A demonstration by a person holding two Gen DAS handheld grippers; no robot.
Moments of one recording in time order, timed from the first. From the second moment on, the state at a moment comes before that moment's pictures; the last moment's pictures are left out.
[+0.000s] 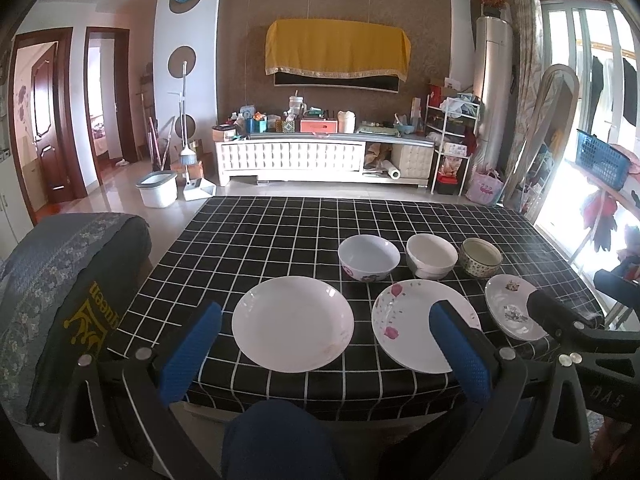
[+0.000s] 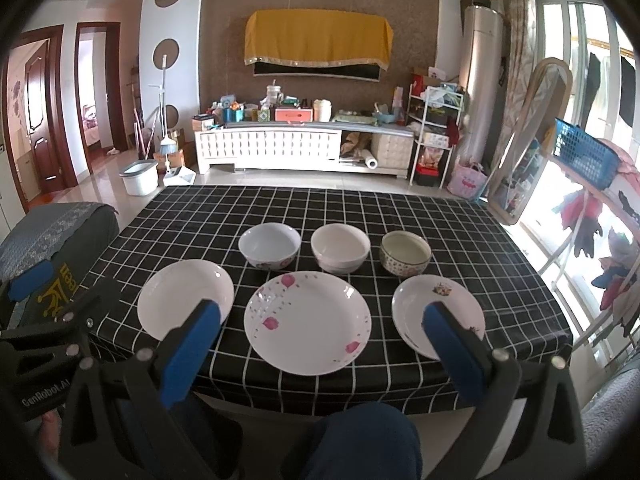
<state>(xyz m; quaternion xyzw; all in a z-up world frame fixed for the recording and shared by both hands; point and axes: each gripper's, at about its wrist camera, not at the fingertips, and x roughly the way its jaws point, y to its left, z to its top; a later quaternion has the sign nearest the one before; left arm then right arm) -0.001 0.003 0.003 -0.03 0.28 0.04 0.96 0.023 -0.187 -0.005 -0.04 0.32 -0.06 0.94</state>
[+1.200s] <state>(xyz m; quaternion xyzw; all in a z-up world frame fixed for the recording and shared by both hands) -0.006 -0.002 0.007 -0.03 0.28 0.03 0.96 0.023 -0.188 -0.002 -0.03 0.33 -0.06 0.94</state>
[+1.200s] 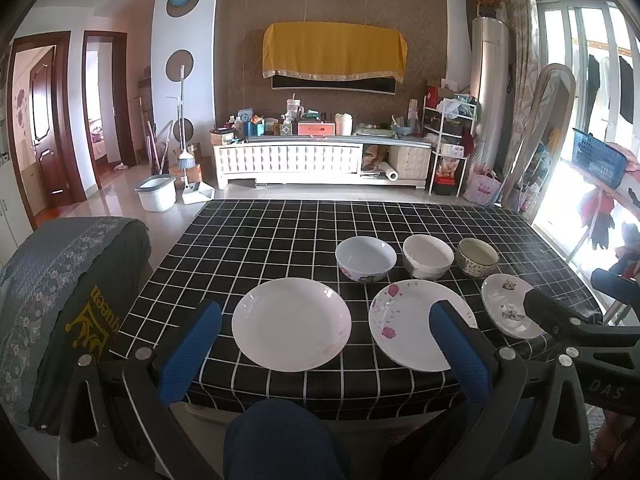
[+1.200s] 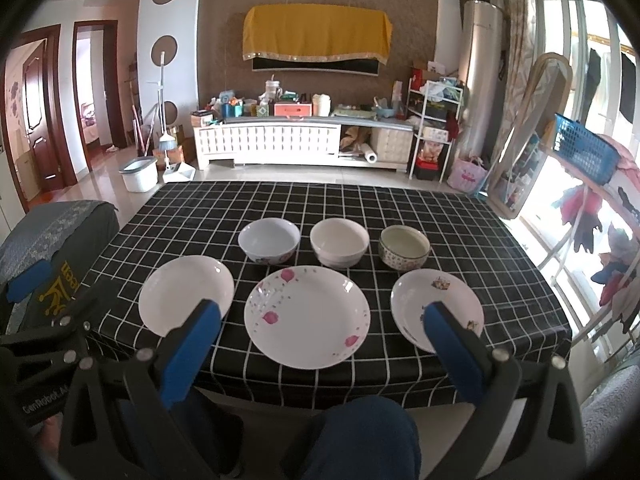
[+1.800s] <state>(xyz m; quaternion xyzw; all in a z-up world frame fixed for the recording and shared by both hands) 0.017 0.023 0.051 -0.03 0.26 0.03 0.96 0.048 -0.170 0.038 -0.04 0.32 -0.05 0.95</state>
